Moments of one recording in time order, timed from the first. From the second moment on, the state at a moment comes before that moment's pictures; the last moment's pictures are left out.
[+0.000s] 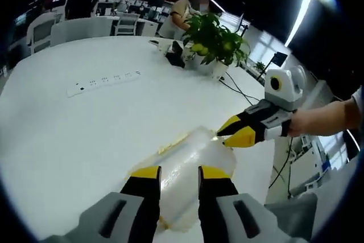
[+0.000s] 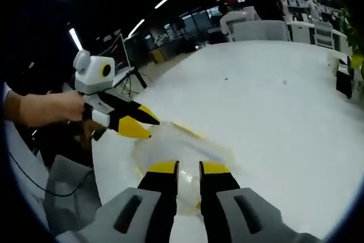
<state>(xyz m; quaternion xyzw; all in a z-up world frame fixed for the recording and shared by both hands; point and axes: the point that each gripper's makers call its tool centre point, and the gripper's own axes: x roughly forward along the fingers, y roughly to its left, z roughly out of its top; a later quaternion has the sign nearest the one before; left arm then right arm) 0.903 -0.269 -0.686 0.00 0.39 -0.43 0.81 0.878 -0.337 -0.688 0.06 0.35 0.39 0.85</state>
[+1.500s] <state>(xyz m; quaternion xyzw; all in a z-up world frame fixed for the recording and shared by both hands) 0.917 -0.301 -0.698 0.03 0.40 -0.46 0.79 0.847 -0.304 -0.701 0.03 0.38 0.50 0.78</state>
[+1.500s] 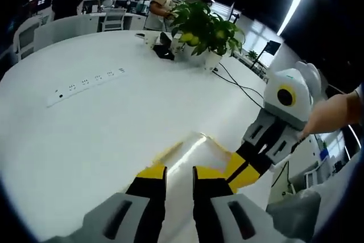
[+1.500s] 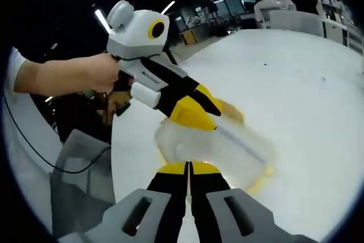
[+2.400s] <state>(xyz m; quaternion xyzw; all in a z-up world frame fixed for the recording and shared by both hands) 0.913 -0.300 -0.700 0.07 0.41 -0.47 0.78 0.842 -0.294 -0.702 -0.10 0.32 0.56 0.75</state>
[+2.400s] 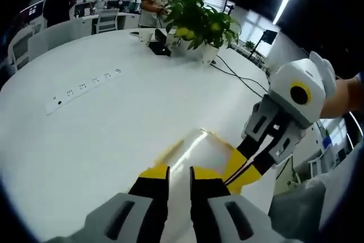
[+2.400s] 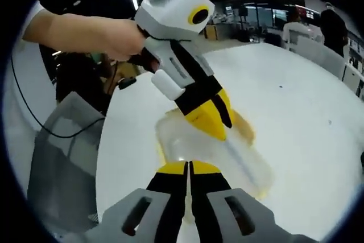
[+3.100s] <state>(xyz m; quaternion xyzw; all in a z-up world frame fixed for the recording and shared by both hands) 0.906 -0.307 -0.696 0.11 0.38 -0.50 0.77 0.840 -0.287 -0.705 -0.17 0.29 0.57 0.75</state>
